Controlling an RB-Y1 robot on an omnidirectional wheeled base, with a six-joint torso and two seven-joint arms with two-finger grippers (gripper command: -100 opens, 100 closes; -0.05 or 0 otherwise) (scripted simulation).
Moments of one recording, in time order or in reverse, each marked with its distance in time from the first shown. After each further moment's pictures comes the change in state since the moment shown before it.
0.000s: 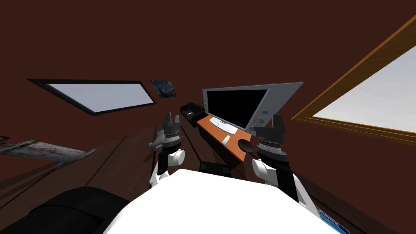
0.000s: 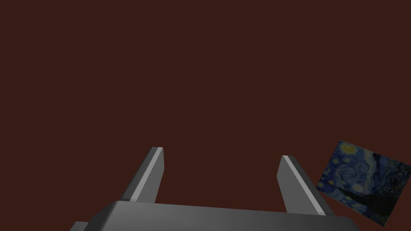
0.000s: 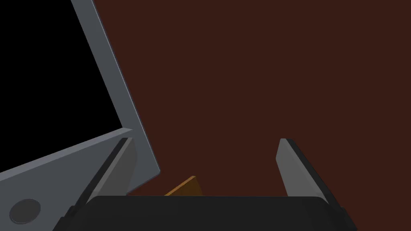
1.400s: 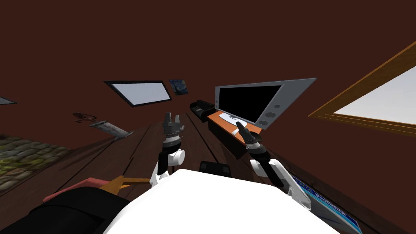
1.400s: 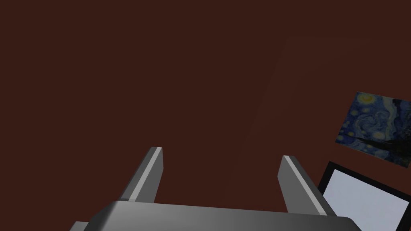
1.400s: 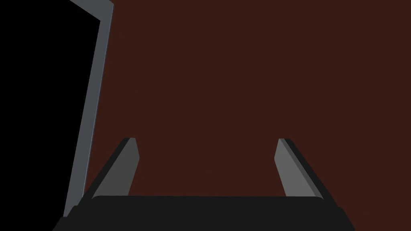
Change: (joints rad) left arm 0.000 0.000 0.000 0.000 0.000 0.000 0.000; right arm -0.080 -0.274 0.112 0.154 0.323 0.063 0.151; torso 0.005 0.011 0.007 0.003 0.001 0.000
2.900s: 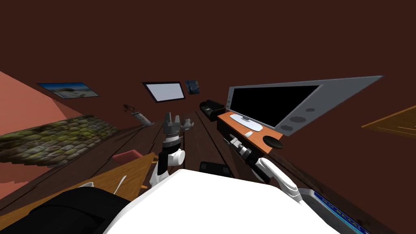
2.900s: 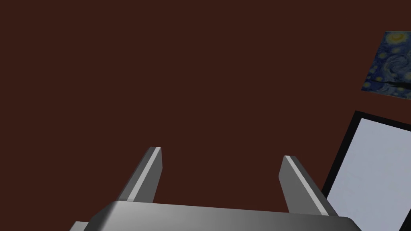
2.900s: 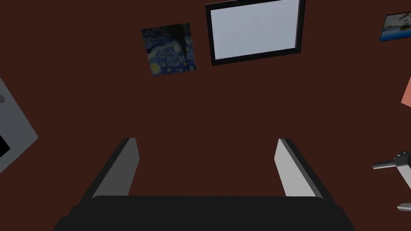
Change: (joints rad) left arm 0.000 0.000 0.000 0.000 0.000 0.000 0.000; right arm -0.087 -0.278 0.220 0.292 0.389 0.081 0.182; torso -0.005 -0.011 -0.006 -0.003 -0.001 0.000
